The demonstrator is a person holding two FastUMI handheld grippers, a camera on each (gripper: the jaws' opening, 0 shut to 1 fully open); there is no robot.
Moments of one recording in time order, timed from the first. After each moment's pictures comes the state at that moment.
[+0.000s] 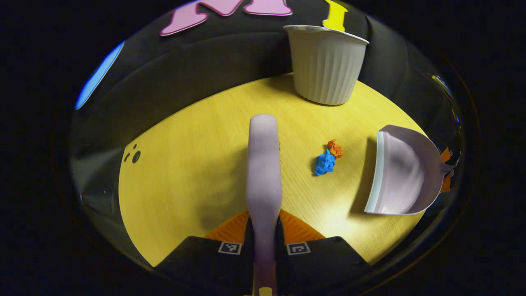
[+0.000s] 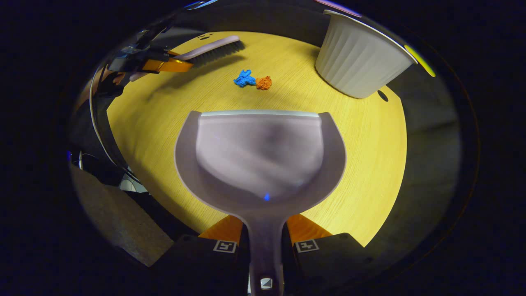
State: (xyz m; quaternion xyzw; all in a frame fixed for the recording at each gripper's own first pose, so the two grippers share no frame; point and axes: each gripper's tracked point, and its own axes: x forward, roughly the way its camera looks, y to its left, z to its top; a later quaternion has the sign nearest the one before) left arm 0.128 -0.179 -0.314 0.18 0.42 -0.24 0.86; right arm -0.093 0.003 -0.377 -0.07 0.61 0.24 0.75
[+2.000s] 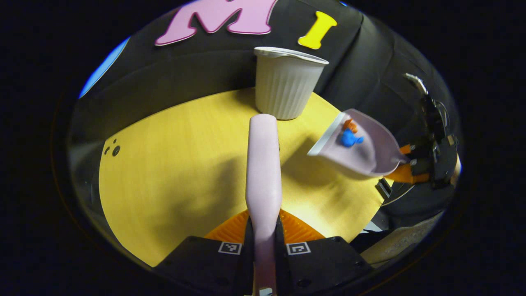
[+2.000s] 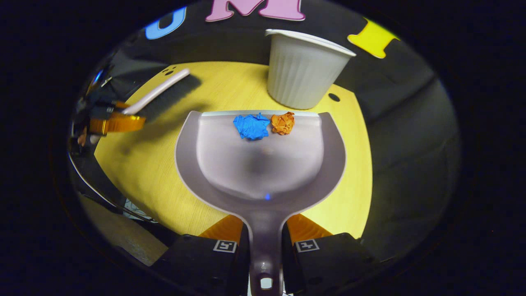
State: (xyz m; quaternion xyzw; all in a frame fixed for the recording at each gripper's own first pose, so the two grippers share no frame) left arm 0.029 -0.187 -0.225 0.07 0.43 -0.31 0.85; right arm -0.053 -0.031 -0.342 0.00 0.54 0.10 0.83
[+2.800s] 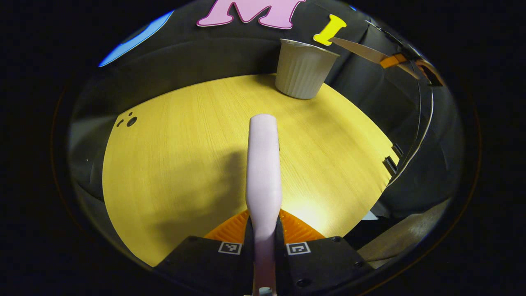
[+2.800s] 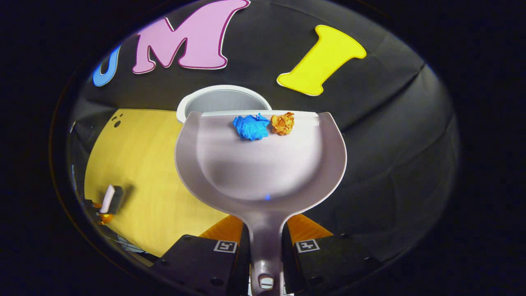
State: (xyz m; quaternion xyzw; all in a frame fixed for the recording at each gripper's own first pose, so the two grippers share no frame) left arm -0.004 -0.107 -0.272 0.06 0.45 -0.30 0.84; right arm 0.111 -0.155 -0.234 -0.07 0.51 -0.05 0.86
